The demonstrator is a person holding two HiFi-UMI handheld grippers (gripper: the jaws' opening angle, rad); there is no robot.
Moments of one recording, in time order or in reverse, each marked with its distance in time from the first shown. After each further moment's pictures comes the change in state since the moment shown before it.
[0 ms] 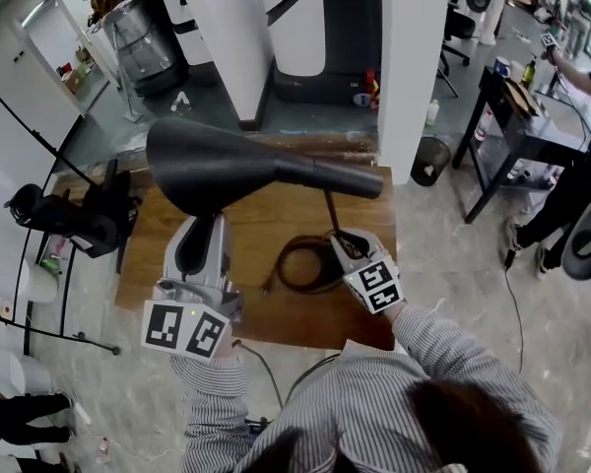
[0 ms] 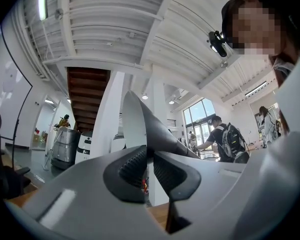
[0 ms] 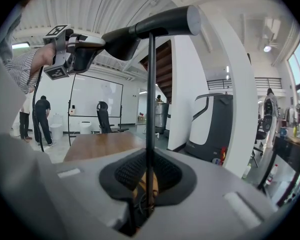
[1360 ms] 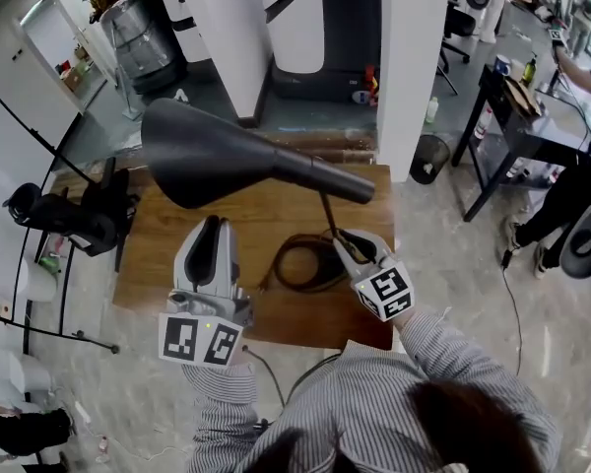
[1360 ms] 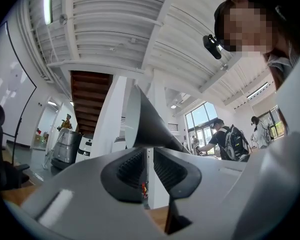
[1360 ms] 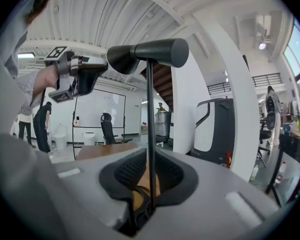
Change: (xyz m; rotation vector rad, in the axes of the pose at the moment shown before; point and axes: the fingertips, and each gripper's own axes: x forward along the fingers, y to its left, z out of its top) left arm -0.005 -0.016 -0.014 -0.011 -0.052 0.028; right arm -0.030 0.001 0.024 0.034 -0.121 0.049
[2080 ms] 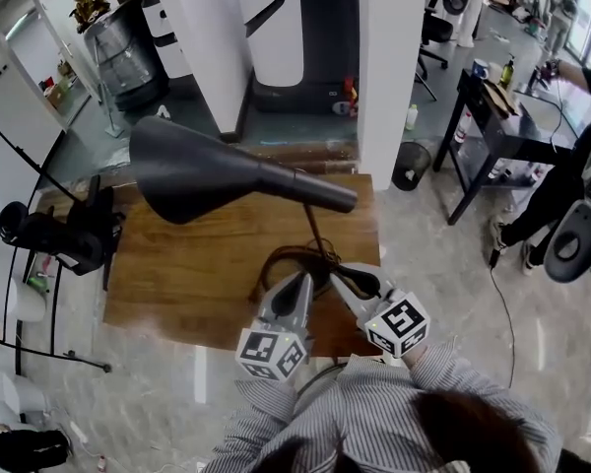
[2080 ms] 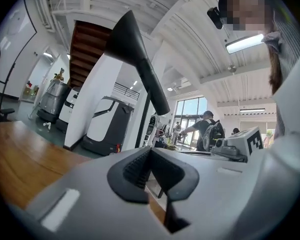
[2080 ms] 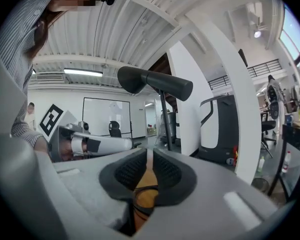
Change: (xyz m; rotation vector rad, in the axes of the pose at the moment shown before) left arm -0.014 -0.112 -0.177 -0.284 0.311 -0.192; right arm -0.067 0.036 0.040 0.102 -0.021 0.071
